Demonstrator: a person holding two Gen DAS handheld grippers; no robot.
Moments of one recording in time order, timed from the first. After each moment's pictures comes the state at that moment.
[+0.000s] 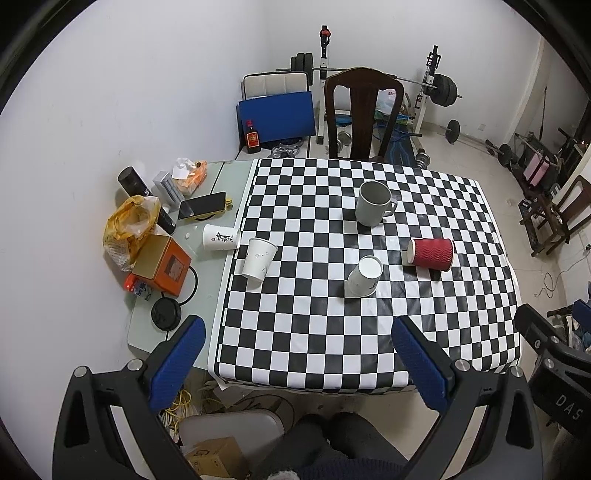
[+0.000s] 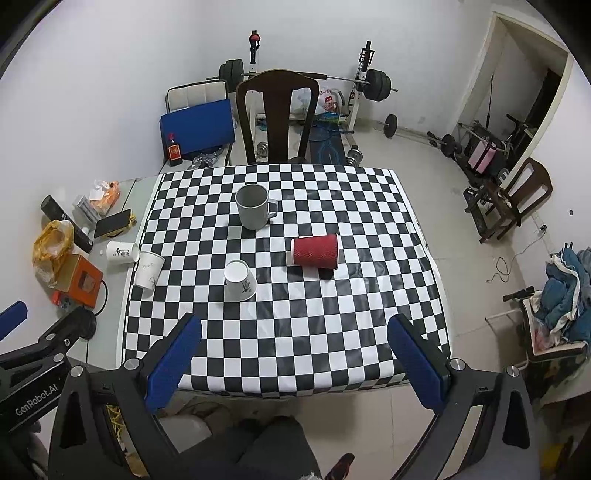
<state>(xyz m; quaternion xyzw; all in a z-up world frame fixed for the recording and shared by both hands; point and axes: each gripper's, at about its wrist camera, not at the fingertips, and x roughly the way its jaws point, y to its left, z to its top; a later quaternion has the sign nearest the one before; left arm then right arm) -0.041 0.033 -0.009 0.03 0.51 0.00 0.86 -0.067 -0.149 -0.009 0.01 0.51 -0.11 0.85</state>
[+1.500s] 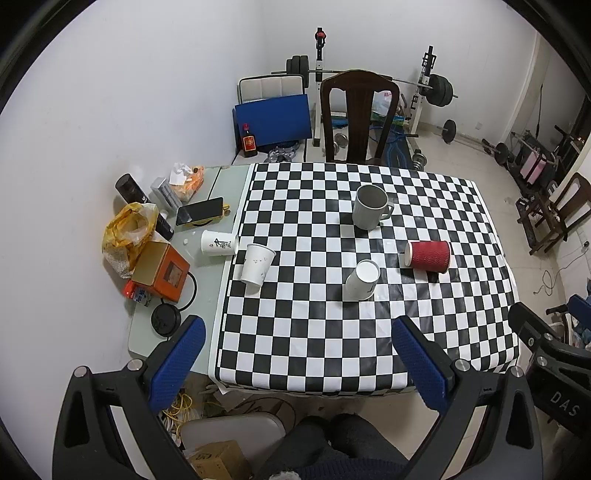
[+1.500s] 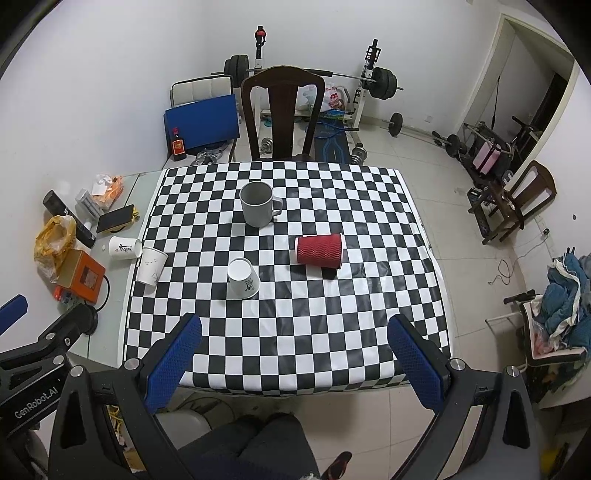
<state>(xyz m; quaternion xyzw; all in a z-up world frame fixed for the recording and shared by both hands) -0.038 0.031 -0.007 0.02 0.51 0.00 0.86 -0.060 -0.147 -0.010 0.01 0.51 -0.11 0.85</state>
